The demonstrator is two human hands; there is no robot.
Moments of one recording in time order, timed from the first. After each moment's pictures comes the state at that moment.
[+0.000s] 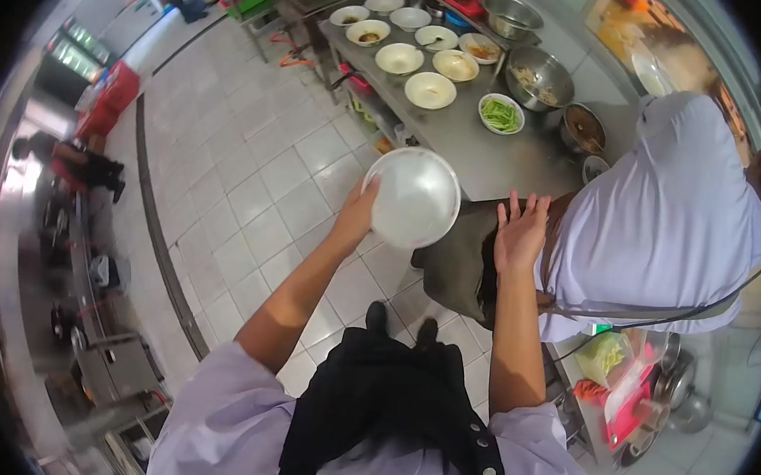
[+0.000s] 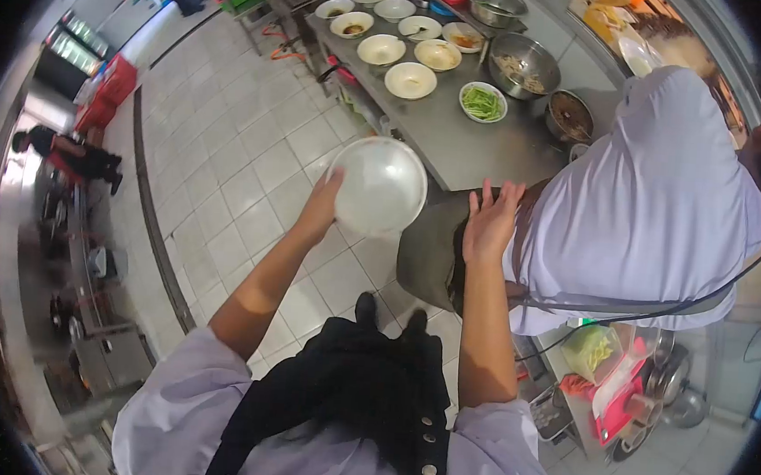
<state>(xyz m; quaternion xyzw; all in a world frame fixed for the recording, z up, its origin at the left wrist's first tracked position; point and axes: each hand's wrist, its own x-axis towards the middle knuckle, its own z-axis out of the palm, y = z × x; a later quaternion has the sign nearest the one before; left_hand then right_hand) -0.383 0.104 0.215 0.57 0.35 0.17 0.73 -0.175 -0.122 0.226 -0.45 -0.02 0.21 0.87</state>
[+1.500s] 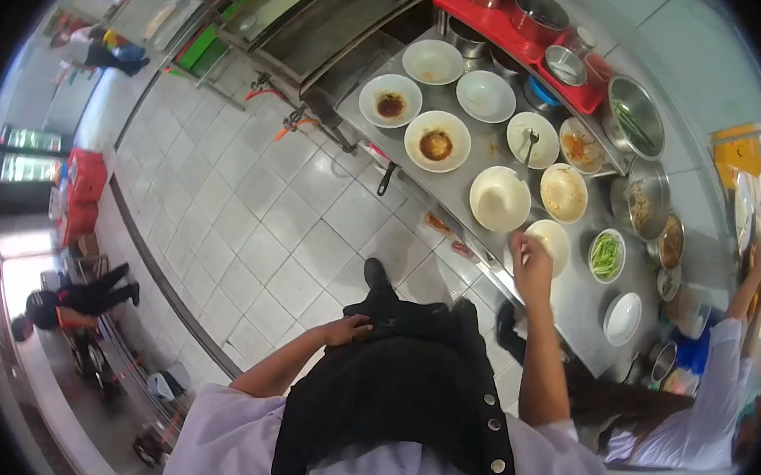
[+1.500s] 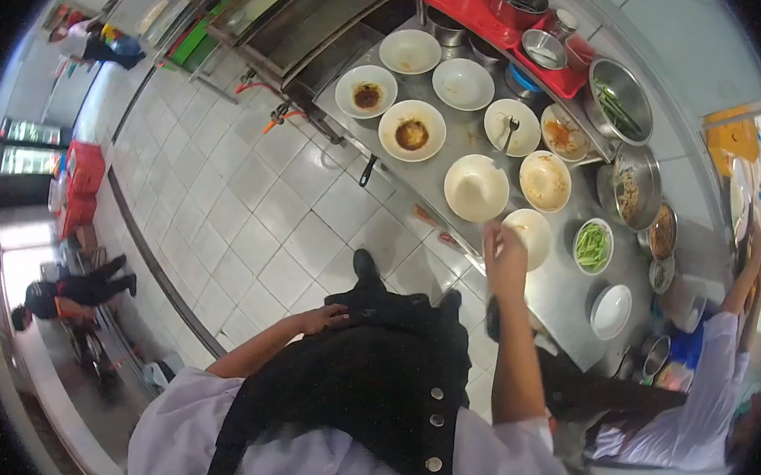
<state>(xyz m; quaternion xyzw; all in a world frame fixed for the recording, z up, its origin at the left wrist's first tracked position) -0.415 0.688 0.005 0.69 0.22 -0.44 0.53 -0.024 0.391 0.142 -0.89 -0.21 0.05 0.40</state>
